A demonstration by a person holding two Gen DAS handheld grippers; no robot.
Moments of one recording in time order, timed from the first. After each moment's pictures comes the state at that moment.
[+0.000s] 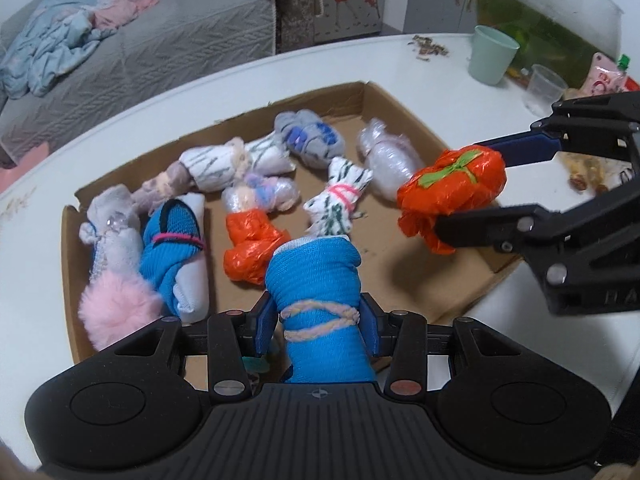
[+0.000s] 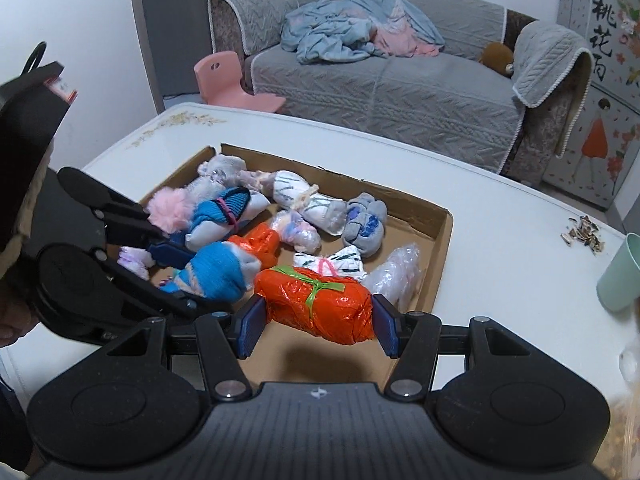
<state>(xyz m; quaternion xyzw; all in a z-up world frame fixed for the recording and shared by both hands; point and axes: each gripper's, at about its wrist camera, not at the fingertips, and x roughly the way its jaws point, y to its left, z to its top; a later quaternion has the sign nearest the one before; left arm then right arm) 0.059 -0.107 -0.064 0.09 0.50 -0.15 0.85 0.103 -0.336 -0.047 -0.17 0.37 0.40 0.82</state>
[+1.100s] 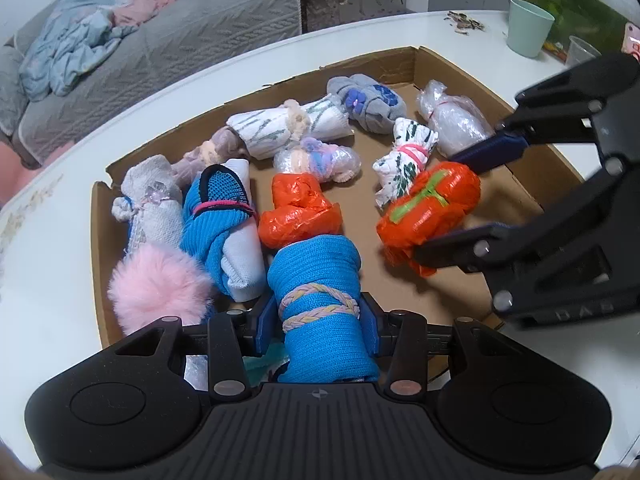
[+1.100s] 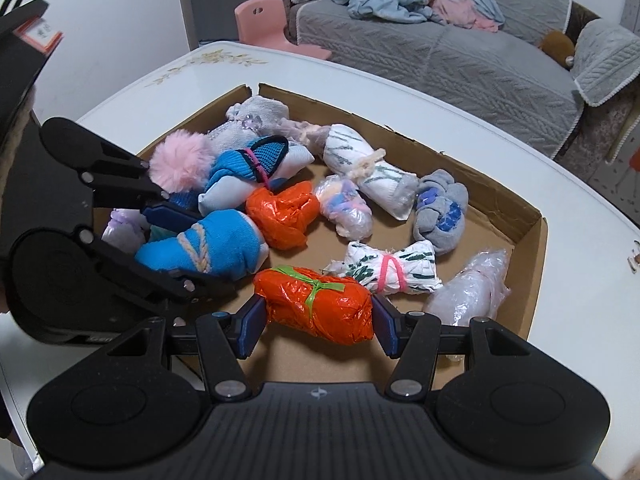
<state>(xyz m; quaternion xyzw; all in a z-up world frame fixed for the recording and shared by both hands) 0.062 -0.081 -0.091 0.14 0.49 -0.11 0.85 0.106 -0.283 -0.082 -0.23 0.41 0.44 0.77</state>
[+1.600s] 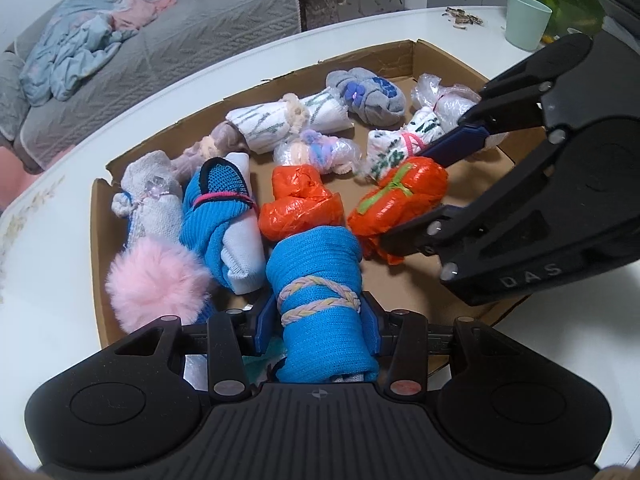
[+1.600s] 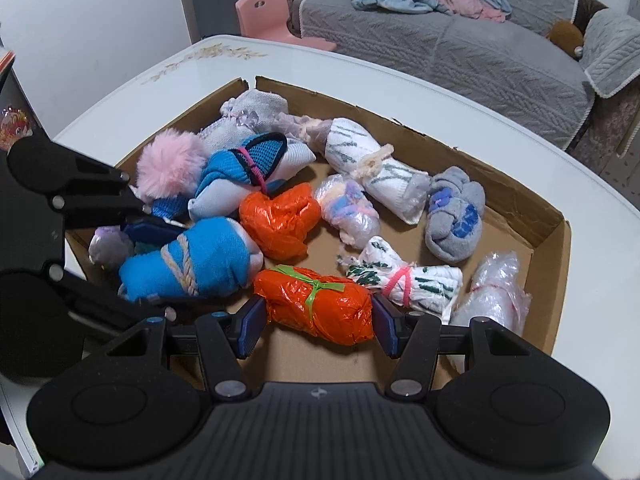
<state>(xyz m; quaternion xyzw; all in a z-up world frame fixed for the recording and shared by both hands) 0.059 -0.081 -0.096 0.14 0.49 -0.11 0.85 0.120 -0.266 -0.095 -0.22 0.42 0.44 0.76</state>
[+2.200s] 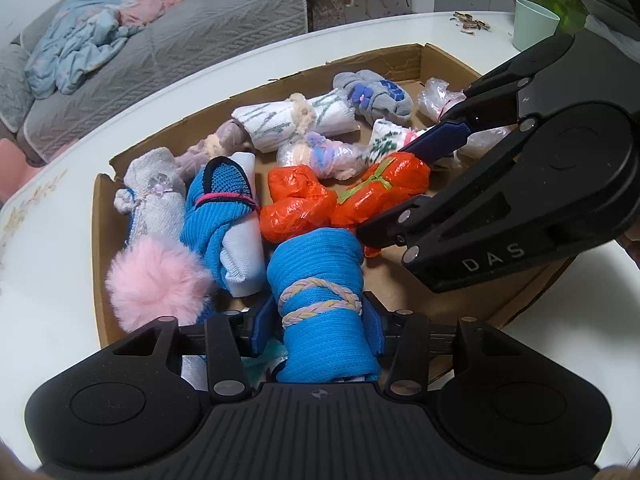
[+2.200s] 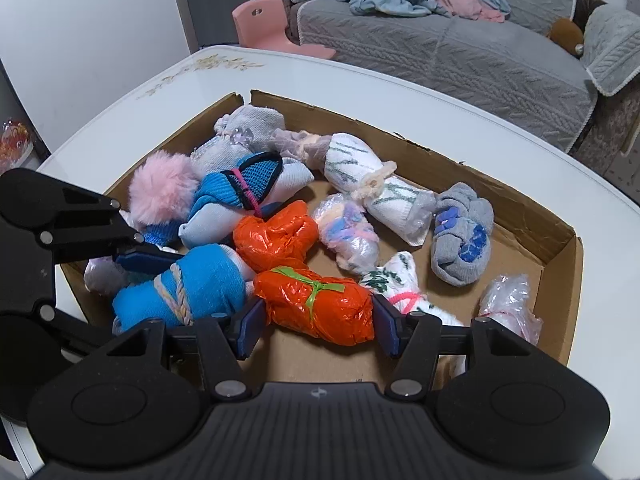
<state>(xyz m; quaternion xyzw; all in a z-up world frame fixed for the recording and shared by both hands) 0.060 -0.079 -0.096 0.13 0.49 -0.10 0.86 0.131 -0.257 -0.096 -0.21 0.42 0.45 0.76</state>
